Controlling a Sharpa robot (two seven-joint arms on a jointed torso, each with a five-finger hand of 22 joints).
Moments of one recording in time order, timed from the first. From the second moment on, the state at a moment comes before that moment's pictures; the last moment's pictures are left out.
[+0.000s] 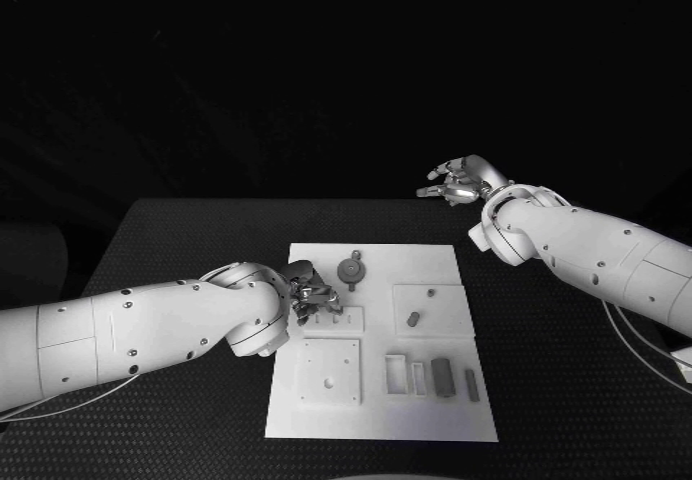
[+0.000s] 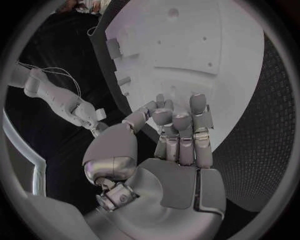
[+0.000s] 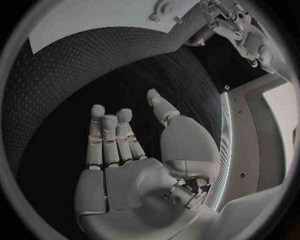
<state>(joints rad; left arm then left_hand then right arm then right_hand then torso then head) 1.29 -0.69 -0.24 1.56 -0.93 -0.31 -0.53 0.78 0.05 0.72 -0.29 0.25 1.03 0.09 0.42 0.54 1.38 -0.10 0.94 0.89 1.21 -0.14 1.22 0.82 0.01 1.20 -0.23 0.54 1.30 1.25 -0.58 0.00 0.95 -0.91 -0.42 0.09 0.98 -0.12 0.43 -0.28 0.05 0.77 0.19 0.21 0.51 0.98 0.09 1.10 0.89 0.92 -0.02 1.43 0.76 0.25 0.85 0.08 0.89 1.29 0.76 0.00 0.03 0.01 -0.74</state>
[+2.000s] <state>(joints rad) 1.26 -0.67 -0.24 1.54 -1.13 -0.24 -0.54 0.72 0.08 0.74 -0.30 0.25 1.03 0.09 0.43 0.64 1.39 -0.11 0.97 0.87 1.21 -0.14 1.28 0.74 0.01 1.22 -0.24 0.54 1.31 1.25 -0.57 0.00 0.95 -0.91 -0.41 0.08 0.98 -0.11 0.43 -0.28 0.05 0.77 0.19 0.21 0.51 0.98 0.09 1.11 0.89 0.92 -0.01 1.43 0.76 0.25 0.85 0.09 0.89 1.29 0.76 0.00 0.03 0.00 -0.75</state>
